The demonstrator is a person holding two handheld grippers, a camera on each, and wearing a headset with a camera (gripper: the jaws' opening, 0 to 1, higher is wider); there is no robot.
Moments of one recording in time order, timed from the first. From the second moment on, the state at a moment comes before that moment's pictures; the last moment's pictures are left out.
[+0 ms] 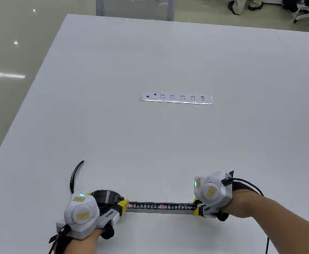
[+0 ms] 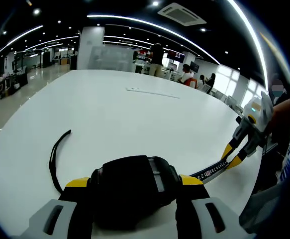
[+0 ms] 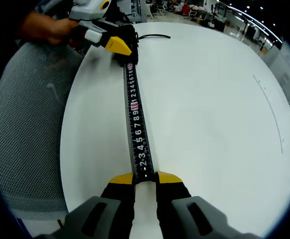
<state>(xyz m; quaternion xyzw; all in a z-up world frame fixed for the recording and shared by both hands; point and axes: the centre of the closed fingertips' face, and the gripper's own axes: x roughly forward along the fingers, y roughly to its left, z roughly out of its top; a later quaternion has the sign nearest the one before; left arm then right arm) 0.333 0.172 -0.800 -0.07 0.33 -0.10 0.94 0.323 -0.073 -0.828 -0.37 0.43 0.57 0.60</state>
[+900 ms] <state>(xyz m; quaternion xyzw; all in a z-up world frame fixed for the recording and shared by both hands) 0.333 0.171 -0.802 -0.07 0.34 -0.11 0.93 0.320 -0.052 -0.827 -0.35 0.43 0.57 0.61</state>
